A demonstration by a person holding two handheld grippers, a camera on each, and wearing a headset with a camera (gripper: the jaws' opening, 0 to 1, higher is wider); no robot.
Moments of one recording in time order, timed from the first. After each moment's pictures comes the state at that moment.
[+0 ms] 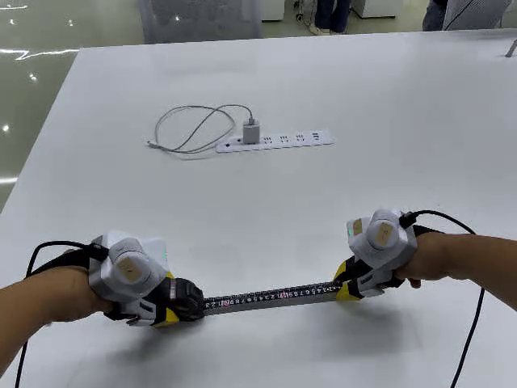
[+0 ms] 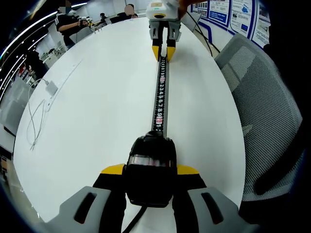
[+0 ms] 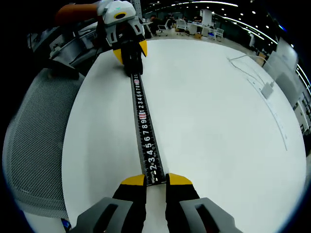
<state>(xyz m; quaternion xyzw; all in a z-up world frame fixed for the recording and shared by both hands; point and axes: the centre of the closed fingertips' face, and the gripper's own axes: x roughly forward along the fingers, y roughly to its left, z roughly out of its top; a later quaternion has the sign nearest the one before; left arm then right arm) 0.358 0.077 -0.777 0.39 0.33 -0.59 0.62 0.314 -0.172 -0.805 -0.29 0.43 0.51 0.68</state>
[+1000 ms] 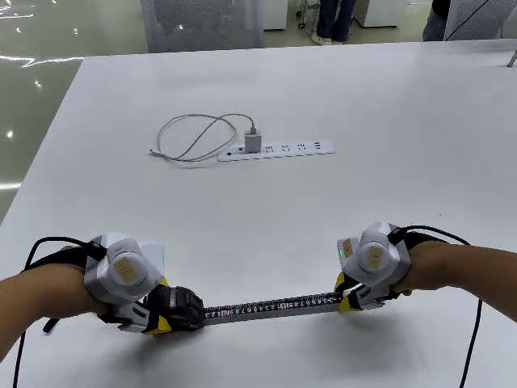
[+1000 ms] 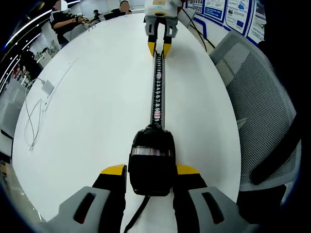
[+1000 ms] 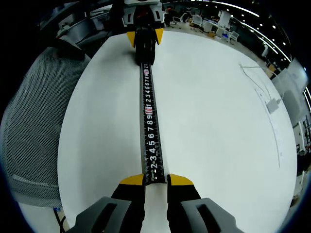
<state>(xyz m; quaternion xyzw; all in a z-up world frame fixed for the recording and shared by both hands) 0.361 0.090 -0.771 0.41 0.35 -0.60 0.59 0.313 -0.175 -0.803 -0.36 0.43 0.51 0.65</state>
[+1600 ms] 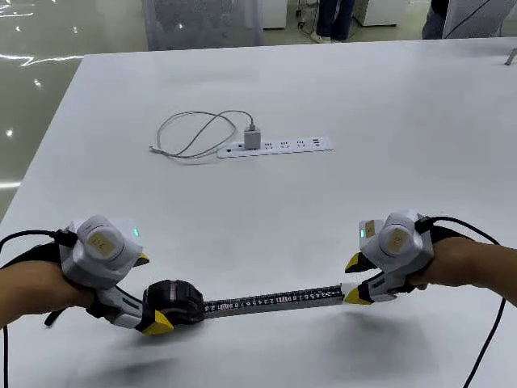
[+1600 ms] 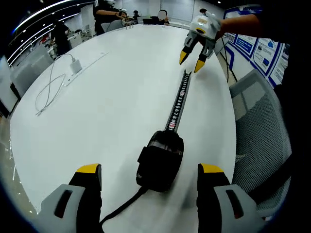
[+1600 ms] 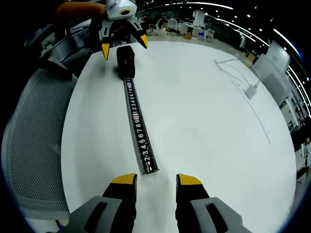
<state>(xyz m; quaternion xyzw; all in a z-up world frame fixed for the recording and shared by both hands) 0.364 0.099 -0.754 0.27 0.40 -0.53 0.69 0.317 -0.194 -0.779 -0.30 0.42 0.44 0.74</state>
